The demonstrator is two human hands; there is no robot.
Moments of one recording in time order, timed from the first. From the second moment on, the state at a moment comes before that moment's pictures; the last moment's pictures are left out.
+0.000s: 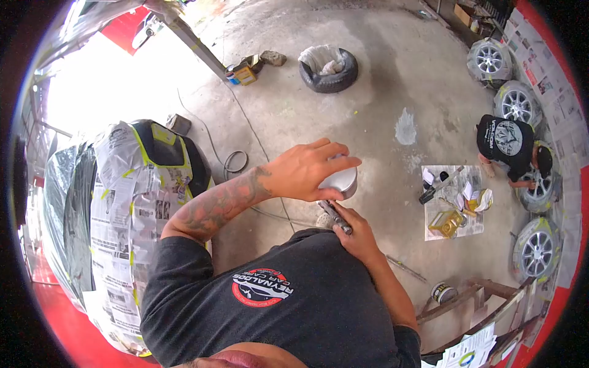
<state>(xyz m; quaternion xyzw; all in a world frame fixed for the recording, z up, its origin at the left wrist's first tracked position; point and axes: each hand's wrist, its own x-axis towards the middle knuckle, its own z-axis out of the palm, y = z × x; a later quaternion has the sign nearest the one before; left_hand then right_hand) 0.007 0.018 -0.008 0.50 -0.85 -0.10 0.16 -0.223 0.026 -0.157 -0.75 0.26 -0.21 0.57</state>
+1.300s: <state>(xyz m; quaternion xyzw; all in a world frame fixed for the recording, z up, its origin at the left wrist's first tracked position) -0.137 -0.105 0.039 0.22 -0.91 -0.27 0.22 -0.328 -0.163 -0.073 -0.73 0.01 -0.29 0.63</state>
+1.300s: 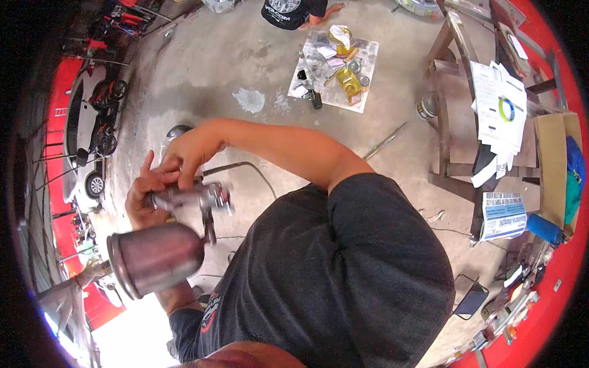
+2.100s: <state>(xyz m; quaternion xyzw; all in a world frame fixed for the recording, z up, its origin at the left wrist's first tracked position) -0.168 -0.545 -0.420 0.46 -0.86 -0.21 0.04 -0.376 -0.381 -0.384 -0.45 0.72 -0.46 0.26</state>
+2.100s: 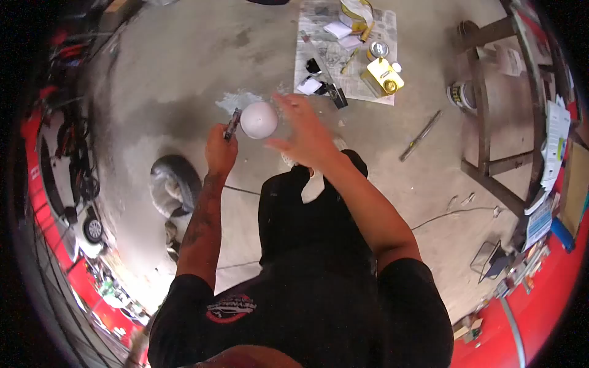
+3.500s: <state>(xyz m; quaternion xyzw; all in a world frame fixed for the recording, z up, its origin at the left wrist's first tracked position) -0.285 -0.700 -0.893 0.41 -0.83 -0.36 0.05 -0.601 -0.485 -0.931 -0.36 0.86 -0.34 0.13</state>
